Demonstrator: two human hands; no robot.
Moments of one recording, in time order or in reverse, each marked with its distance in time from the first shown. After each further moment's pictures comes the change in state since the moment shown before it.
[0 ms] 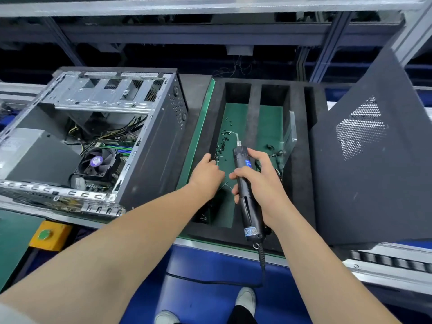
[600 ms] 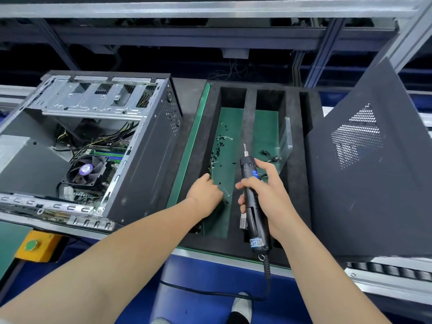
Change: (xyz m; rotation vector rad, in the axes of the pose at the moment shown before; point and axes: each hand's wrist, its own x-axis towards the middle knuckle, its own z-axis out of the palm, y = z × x) left_hand 0.005 0.021 0.015 -0.016 0.113 0.134; right_hand 0.003 0.001 -0.024 0.023 0.047 0.023
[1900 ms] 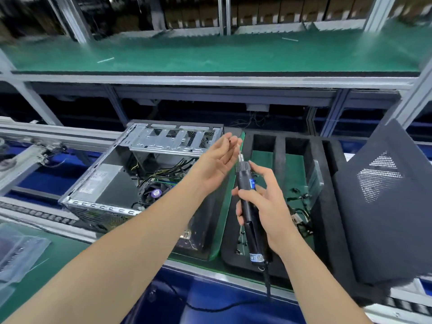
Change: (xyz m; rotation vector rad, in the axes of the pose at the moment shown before) left_hand -0.116 -0.141 -0.101 -2.943 0.723 0.056; right_hand -0.060 -0.041 0.122 0.029 -0.251 -0.361
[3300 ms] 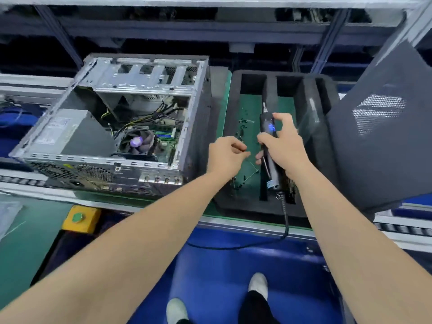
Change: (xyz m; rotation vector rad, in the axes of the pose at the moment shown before) left_hand -0.039 -0.104 -0.055 1.438 0.236 0.115; right_hand 0.031 0.041 -0.057 -0.678 0.378 0.144
